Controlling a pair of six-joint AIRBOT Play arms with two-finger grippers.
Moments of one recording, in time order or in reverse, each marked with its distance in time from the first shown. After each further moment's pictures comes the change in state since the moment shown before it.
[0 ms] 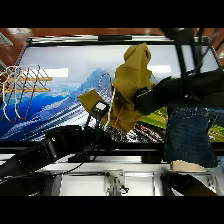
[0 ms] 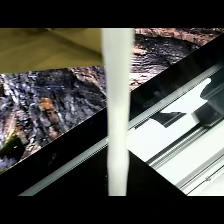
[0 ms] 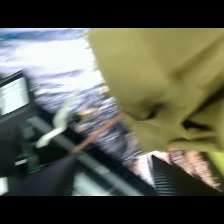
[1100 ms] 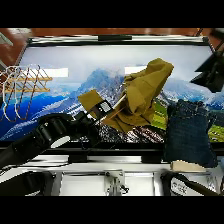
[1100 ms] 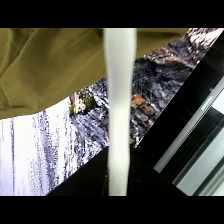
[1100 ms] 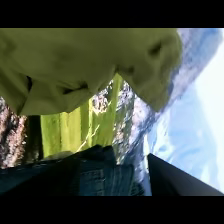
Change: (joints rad) left arm 0.159 -0.021 0.035 0.005 -0.129 0.666; right arm -0.799 -0.289 0.167 0.380 0.178 -1.393
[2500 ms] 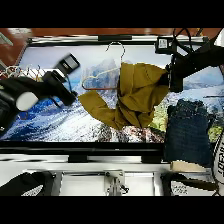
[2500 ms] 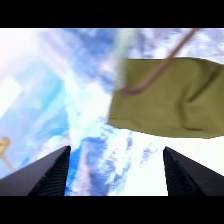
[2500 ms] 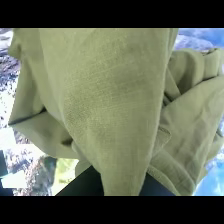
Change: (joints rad) left arm 0.430 -0.011 0.243 0.093 0.059 0.274; right arm 0.254 -0.136 0.000 -0.019 -0.022 0.040
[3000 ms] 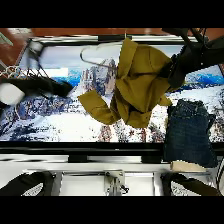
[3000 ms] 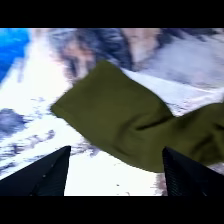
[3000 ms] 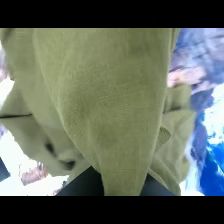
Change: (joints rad) left arm 0.106 0.026 -0.129 -0.355 0.097 -0.382; right arm 0.050 0.117 0.000 -0.037 -0.108 0.354
